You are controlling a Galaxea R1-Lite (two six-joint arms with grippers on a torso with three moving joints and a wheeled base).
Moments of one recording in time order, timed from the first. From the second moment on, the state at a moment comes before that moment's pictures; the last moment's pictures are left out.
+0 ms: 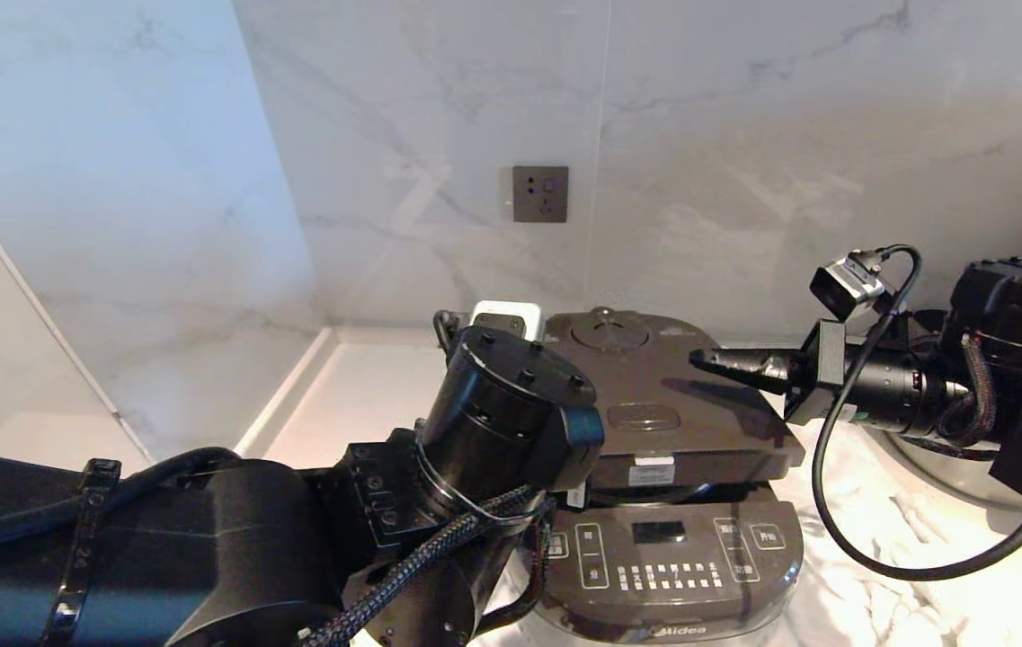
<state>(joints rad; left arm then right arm) -1.04 1.77 -1.03 -0.31 0.62 -0.37 0.17 1.71 -0.64 -0.94 0.96 0.80</state>
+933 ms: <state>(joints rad) -1.06 1.81 -0.98 -0.31 0.62 -0.39 0.21 1.76 -0.49 -1.02 0.96 0.80</state>
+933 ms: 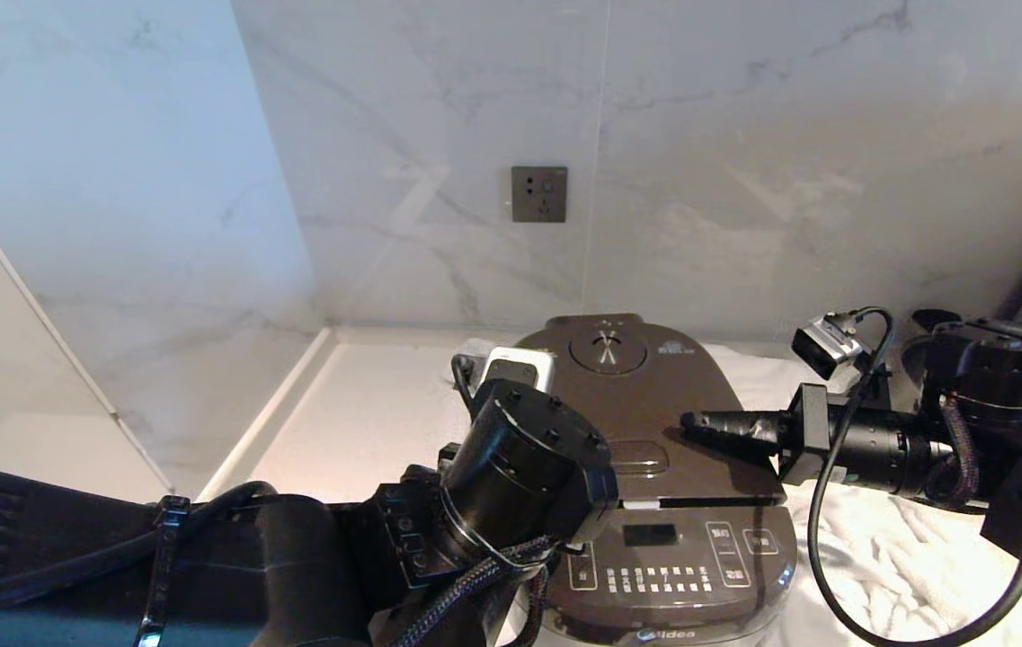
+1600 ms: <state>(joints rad) -1.08 1.84 -0.99 -0.34 0.61 -0.41 0.20 1.80 -0.38 -1.14 0.95 0.80</state>
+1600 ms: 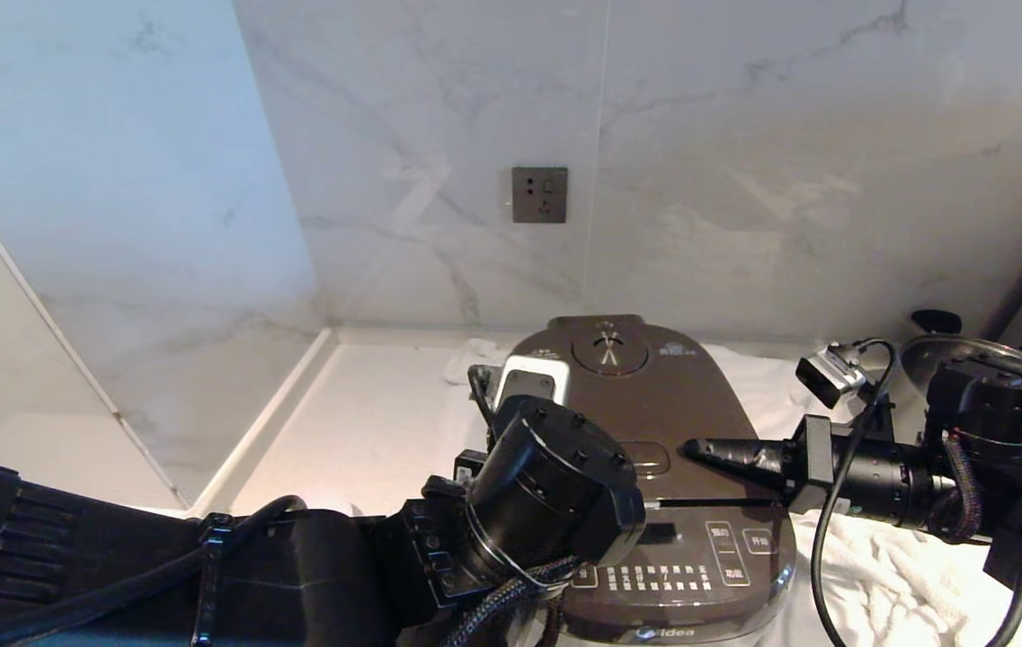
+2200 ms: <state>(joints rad) -0.94 1.61 -1.14 -0.26 0.58 -0.37 0.18 1.80 -0.38 -1.14 0.95 0.80</state>
